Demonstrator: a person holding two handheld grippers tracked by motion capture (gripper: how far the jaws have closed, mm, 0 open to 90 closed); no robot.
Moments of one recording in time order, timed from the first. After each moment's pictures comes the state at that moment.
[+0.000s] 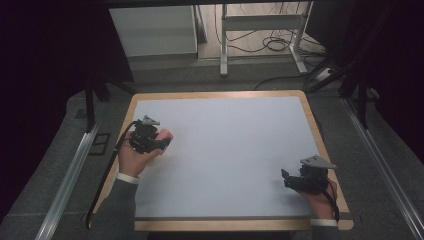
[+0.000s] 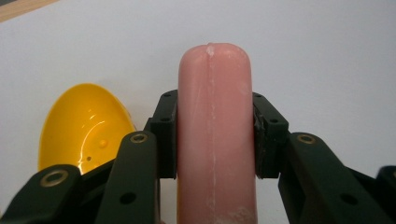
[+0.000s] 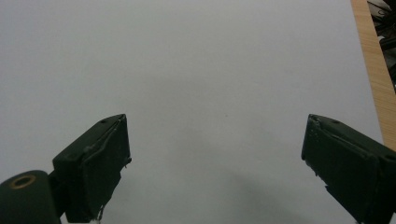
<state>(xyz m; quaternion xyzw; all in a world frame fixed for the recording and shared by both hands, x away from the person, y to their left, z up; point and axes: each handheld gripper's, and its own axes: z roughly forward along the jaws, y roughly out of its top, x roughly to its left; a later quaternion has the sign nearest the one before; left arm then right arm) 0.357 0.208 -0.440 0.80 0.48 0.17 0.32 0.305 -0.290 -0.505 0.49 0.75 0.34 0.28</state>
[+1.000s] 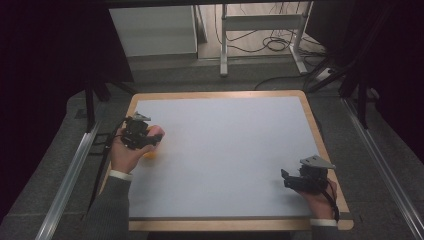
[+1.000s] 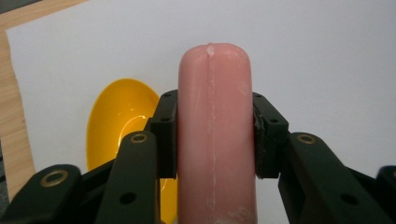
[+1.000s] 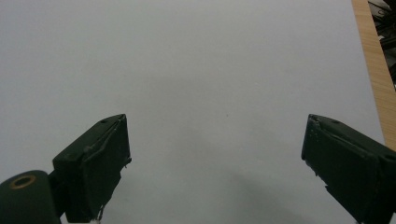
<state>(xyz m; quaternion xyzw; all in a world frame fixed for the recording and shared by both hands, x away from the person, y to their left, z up) 0.362 0.231 -0.435 0.78 0.51 0.18 0.31 0.305 -0.289 -0.506 0.49 0.75 0.34 0.28</state>
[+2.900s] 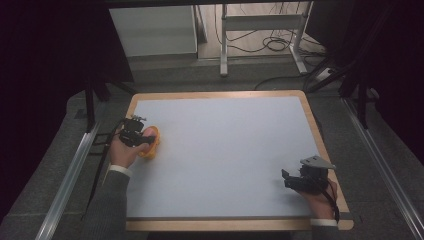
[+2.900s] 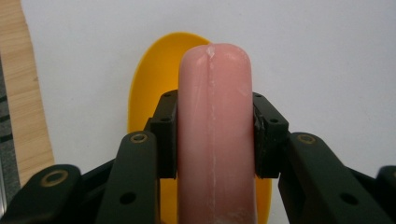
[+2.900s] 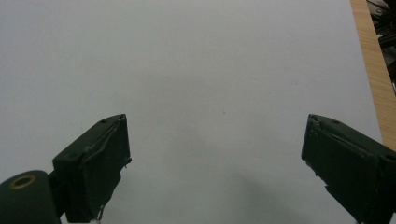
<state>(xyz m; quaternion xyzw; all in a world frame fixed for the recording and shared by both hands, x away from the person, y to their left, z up) 0.397 0.258 -0.478 0.77 0.56 0.16 0.26 0.306 -0.291 -0.508 0.49 0.75 0.33 0.28</state>
